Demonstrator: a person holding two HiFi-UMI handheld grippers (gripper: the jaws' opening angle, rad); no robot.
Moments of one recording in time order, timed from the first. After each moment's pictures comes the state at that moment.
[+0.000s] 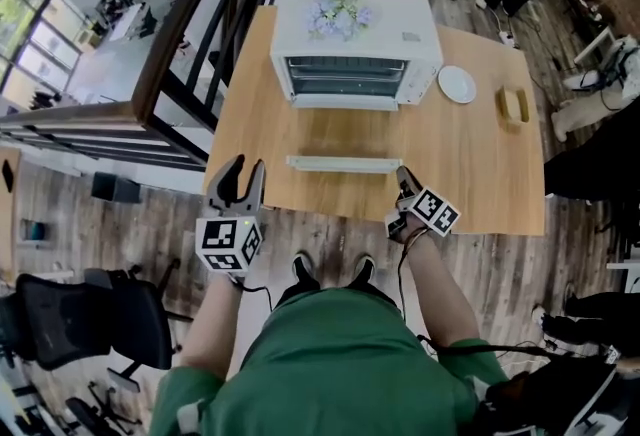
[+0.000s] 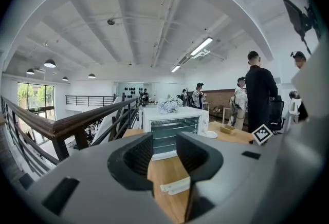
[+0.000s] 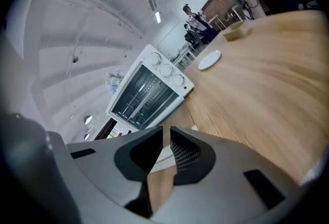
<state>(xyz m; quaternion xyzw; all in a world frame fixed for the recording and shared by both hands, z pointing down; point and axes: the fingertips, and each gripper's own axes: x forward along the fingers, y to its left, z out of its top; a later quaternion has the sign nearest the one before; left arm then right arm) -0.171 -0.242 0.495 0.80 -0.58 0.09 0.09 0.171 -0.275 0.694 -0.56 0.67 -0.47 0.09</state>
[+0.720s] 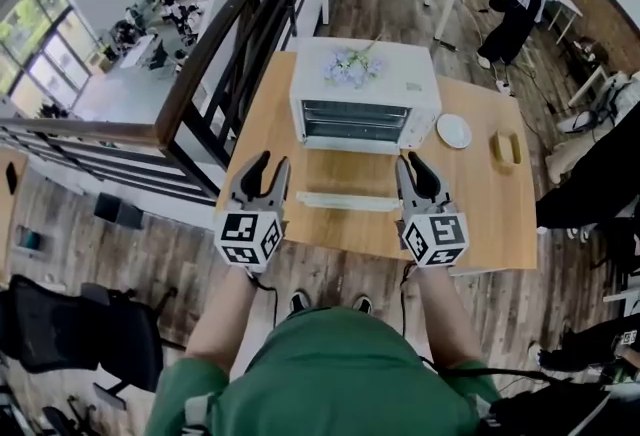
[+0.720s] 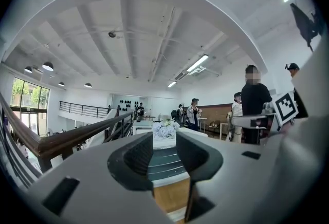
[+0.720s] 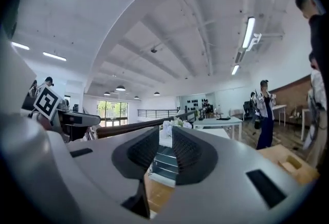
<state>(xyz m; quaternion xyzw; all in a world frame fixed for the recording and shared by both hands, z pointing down) -0.149 -0.272 0.424 0.82 -0.56 0.01 0.04 0.090 -0.276 0.409 -0.53 0.85 -0.01 -0.01</state>
